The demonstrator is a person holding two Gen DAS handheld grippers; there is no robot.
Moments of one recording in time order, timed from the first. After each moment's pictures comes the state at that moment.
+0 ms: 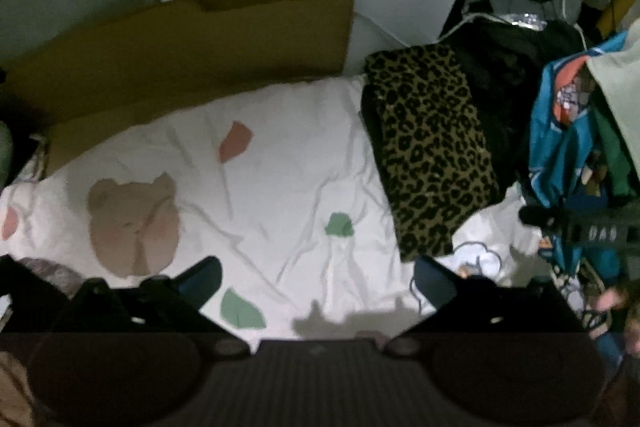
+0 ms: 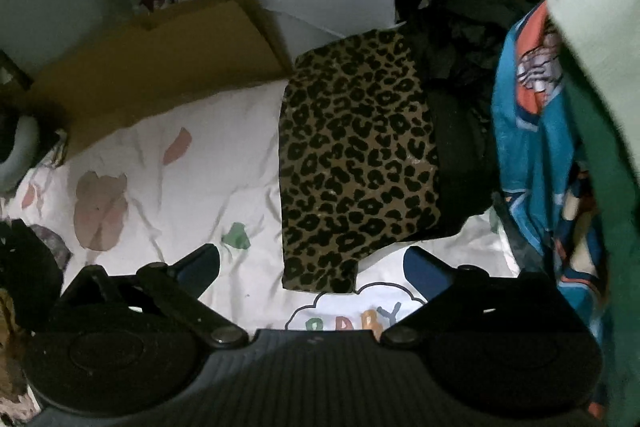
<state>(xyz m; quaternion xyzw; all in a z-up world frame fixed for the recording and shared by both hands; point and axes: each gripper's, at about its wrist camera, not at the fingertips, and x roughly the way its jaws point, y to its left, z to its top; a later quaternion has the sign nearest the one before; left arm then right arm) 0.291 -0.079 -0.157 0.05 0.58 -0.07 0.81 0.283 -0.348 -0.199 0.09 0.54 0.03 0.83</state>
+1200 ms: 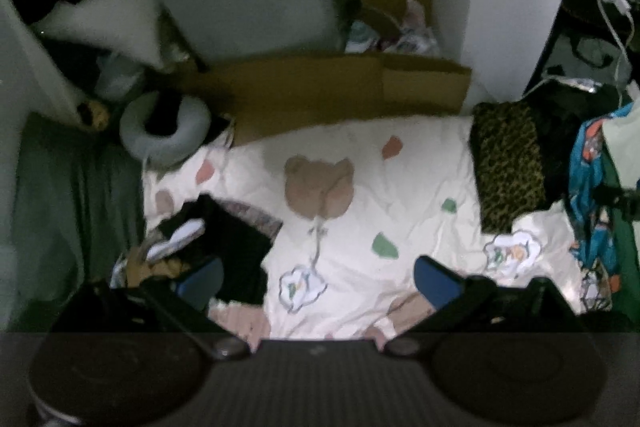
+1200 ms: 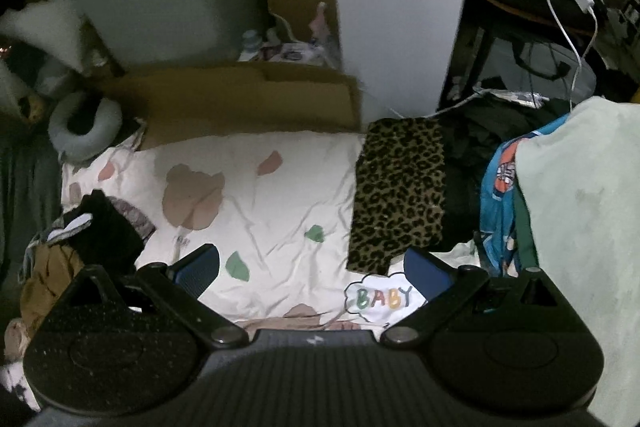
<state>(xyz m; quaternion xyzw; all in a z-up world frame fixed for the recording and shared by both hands) 0.128 0.043 0.102 0.07 0.56 0.10 0.82 0.187 -0.250 0.057 0.02 0.51 0.09 0.85</state>
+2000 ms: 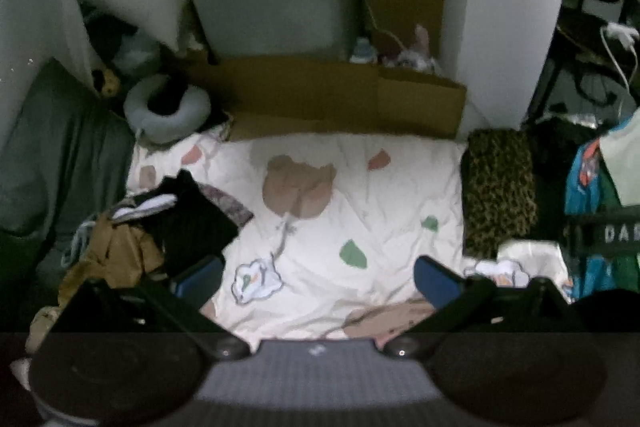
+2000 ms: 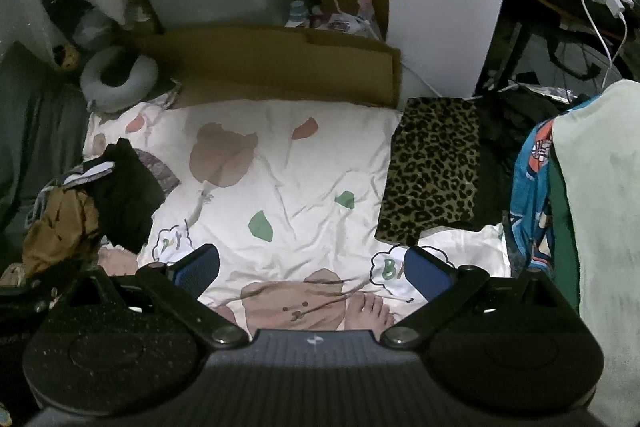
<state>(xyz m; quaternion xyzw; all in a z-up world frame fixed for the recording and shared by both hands) 0.032 -0.032 0.025 0.01 0.46 0.14 0.87 0.111 -0.225 0.013 0.00 0.51 0.14 0.85</state>
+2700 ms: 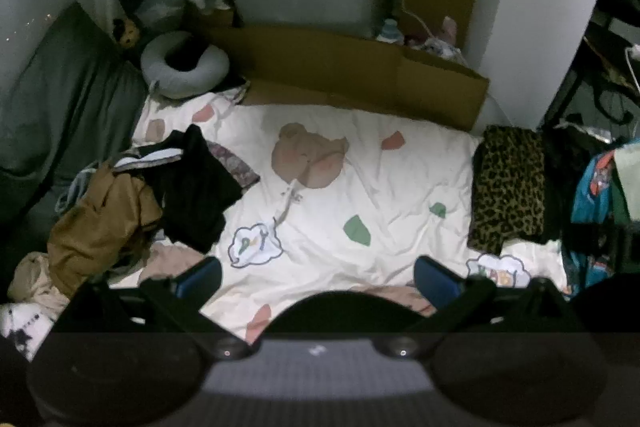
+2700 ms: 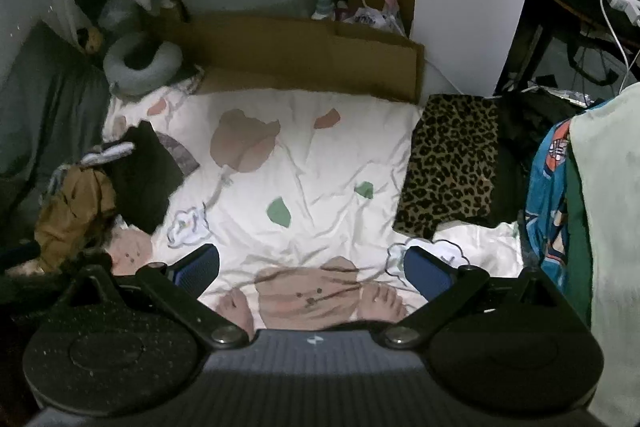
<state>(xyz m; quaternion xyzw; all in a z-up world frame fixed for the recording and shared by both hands) 0.010 -0.010 -0.005 -0.05 0.48 0.16 0.86 0.084 -0.216 0.007 -0.02 0.51 0.17 0.85</state>
